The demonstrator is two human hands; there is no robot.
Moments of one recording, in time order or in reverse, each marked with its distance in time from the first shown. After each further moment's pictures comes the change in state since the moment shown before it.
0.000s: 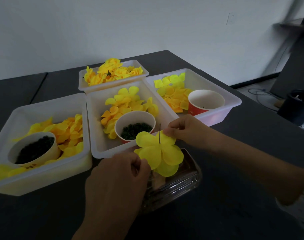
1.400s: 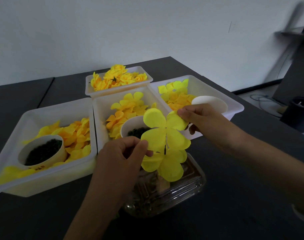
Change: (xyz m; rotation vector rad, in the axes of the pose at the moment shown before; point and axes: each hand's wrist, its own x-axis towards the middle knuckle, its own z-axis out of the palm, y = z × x) left_hand 0.024 -0.002 -0.017 -0.543 0.025 0.003; right_hand -0.013 -0.032 -0.022 0.253 0.156 -0.048
